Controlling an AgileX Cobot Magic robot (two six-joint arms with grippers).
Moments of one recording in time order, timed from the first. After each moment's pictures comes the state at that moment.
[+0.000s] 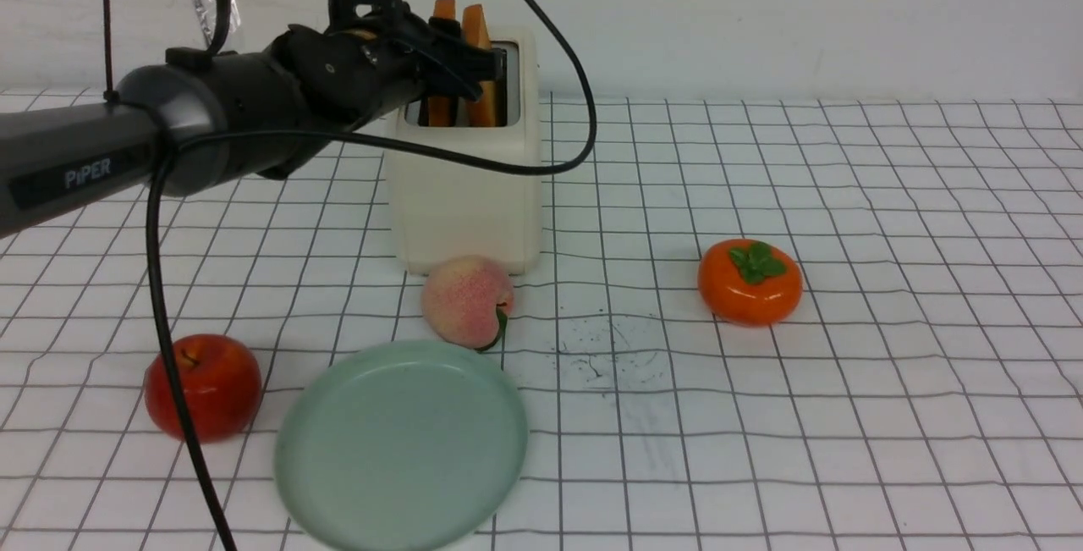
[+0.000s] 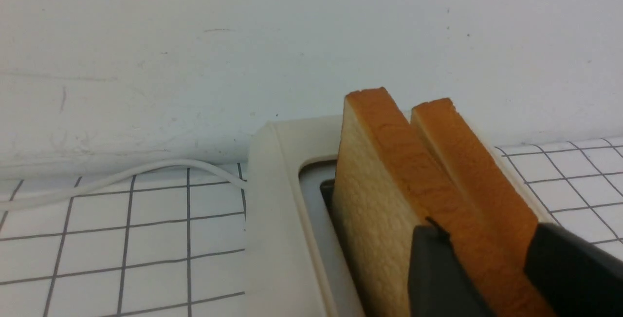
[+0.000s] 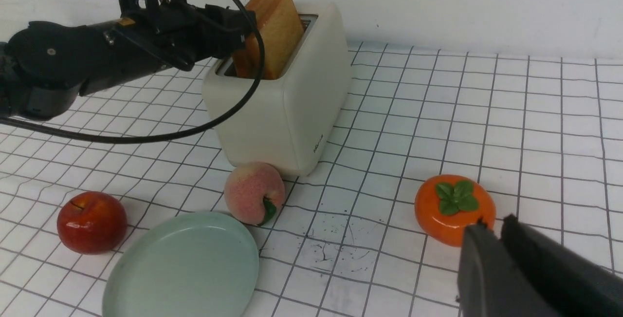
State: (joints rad) right arm 0.42 0.75 -1.00 0.03 0.66 0.22; left arm -0.33 1.98 -1.55 -0.79 -0.18 0.65
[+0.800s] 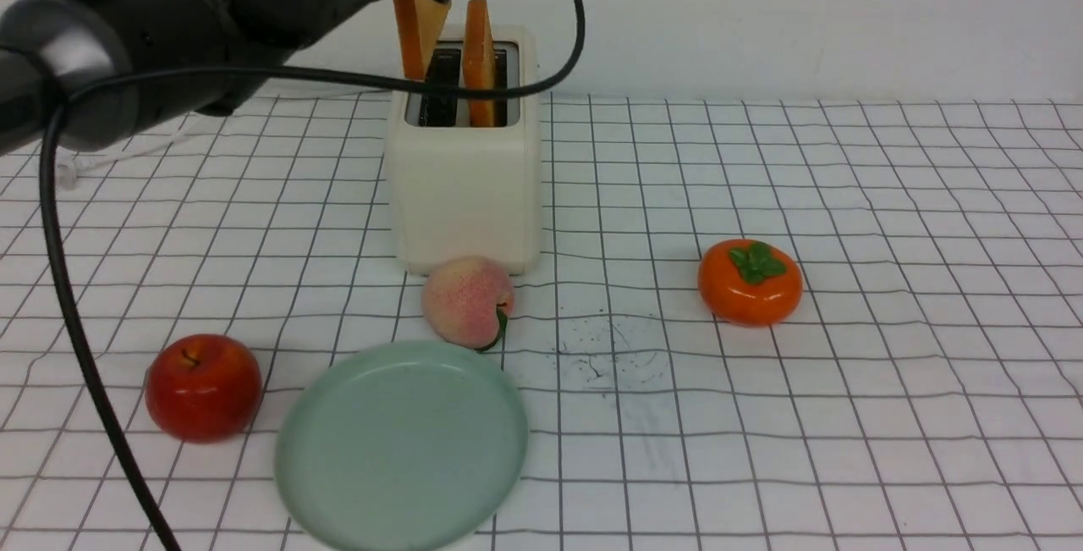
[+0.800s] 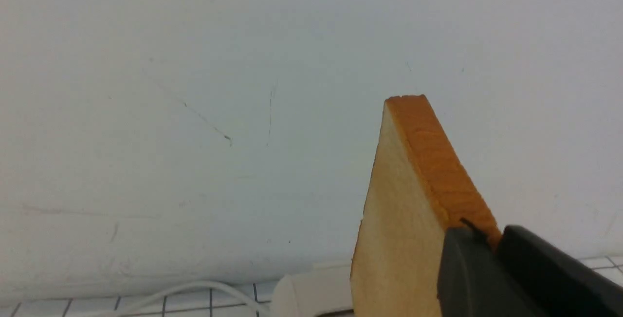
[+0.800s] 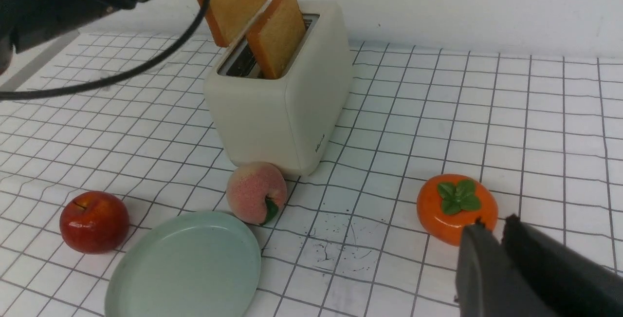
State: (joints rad) right arm 0.42 0.75 -1.00 0.03 0.66 0.22; left arm -0.33 1.82 -1.54 -0.79 -0.23 0.66
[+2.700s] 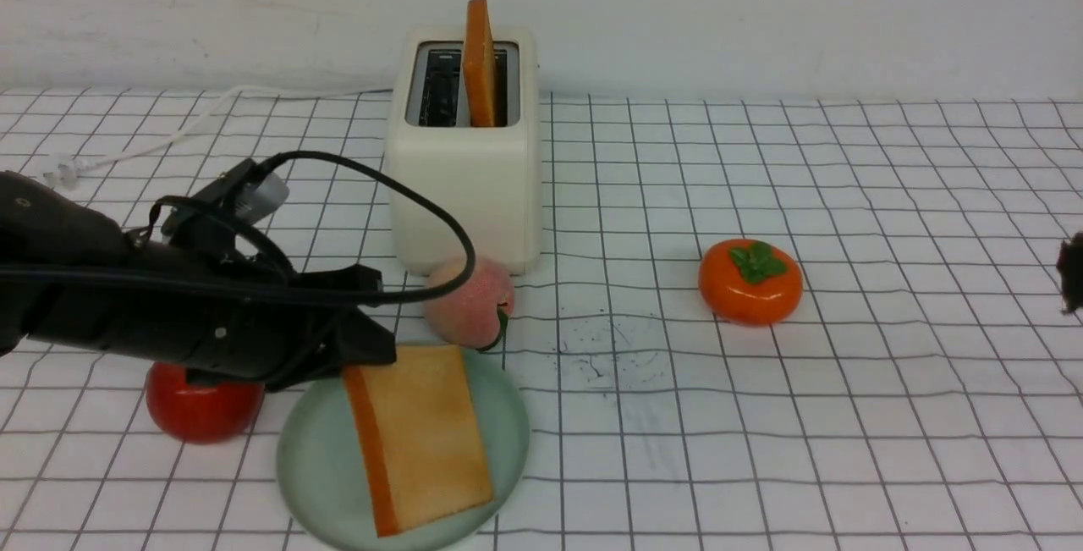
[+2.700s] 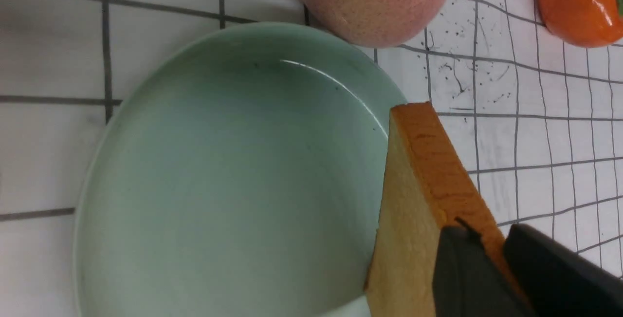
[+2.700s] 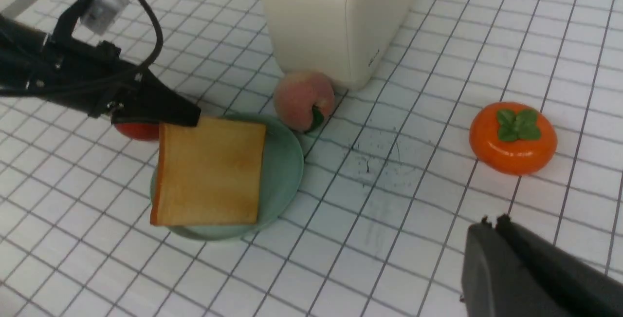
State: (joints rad) right arm 0.42 0.75 -1.00 0.22 0.86 0.00; left arm -0.14 1.51 -0.87 -0.99 0.58 0.47
